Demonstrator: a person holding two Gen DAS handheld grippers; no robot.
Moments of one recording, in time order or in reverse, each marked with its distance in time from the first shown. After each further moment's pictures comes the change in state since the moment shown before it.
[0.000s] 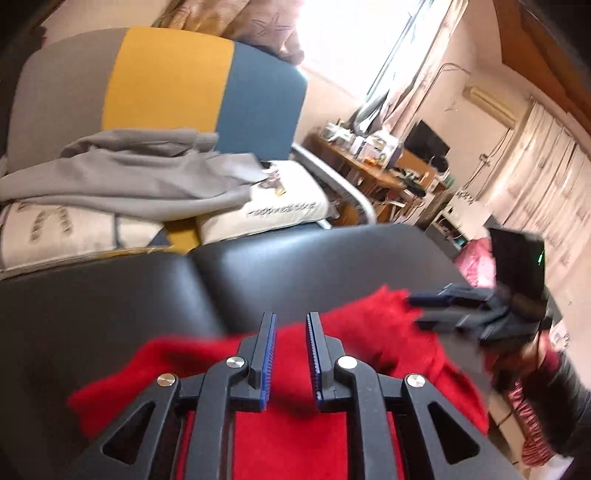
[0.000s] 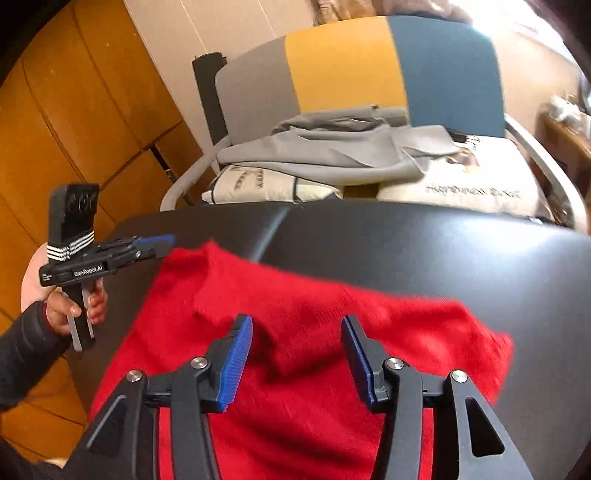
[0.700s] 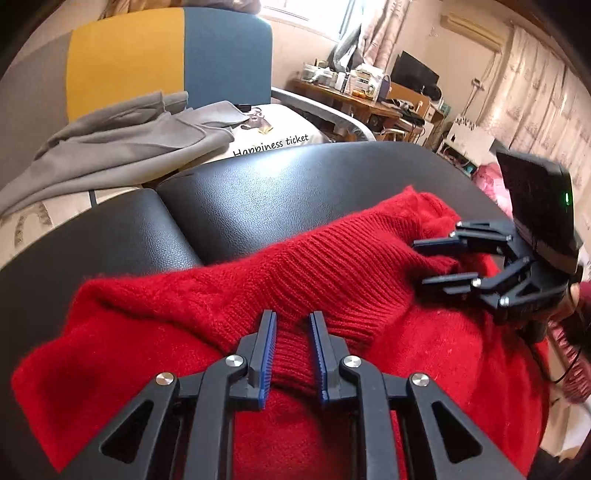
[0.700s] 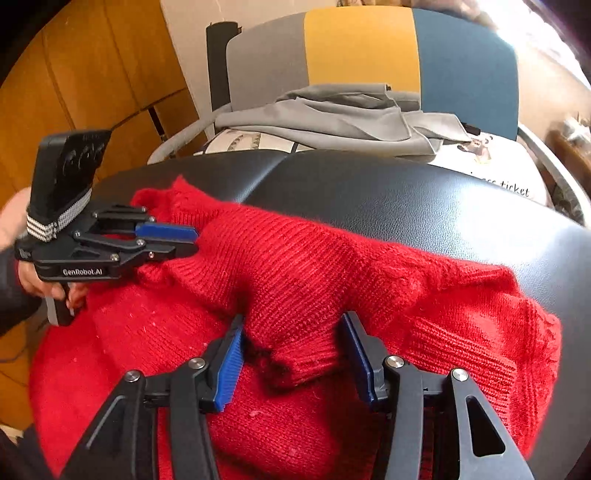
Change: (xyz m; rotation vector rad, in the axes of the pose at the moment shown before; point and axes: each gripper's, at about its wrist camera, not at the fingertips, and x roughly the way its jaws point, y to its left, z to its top) left arm 0.058 -0.014 -0.080 0.235 0.164 0.121; right arm 0.050 -0.003 -0.061 -0.094 0.034 -0.066
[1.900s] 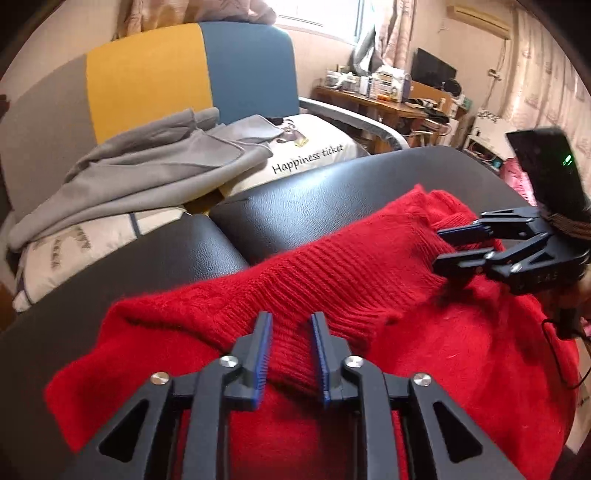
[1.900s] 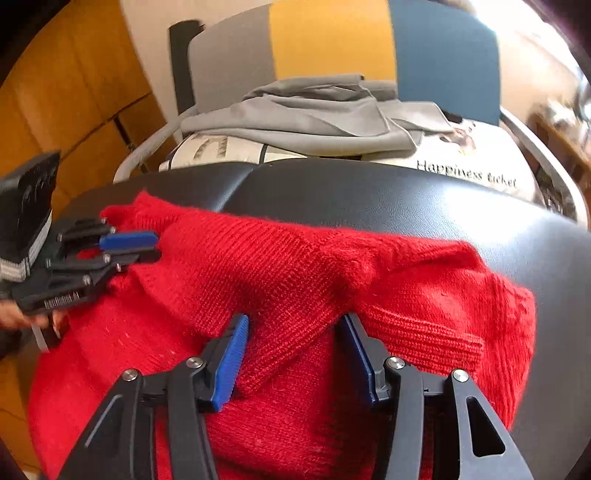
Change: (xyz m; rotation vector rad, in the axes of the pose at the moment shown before) left arm -0.014 0.021 0.017 0.013 -0.030 0.142; right arm 0.026 -0.008 0.050 0.106 0.036 -0.085
